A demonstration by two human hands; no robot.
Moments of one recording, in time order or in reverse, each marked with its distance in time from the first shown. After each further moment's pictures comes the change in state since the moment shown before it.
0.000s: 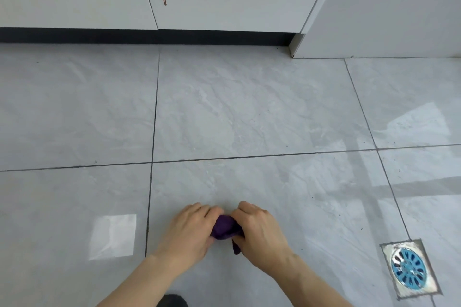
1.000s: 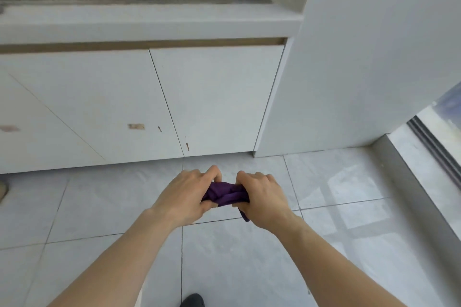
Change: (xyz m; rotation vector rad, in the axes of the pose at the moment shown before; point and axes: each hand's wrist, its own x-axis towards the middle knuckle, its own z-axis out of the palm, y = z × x) left_hand -0.093 0.208 -0.542 0.009 0.127 -0.023; right_hand -0.119 -0.256 -0.502 -0.120 0.250 0.038
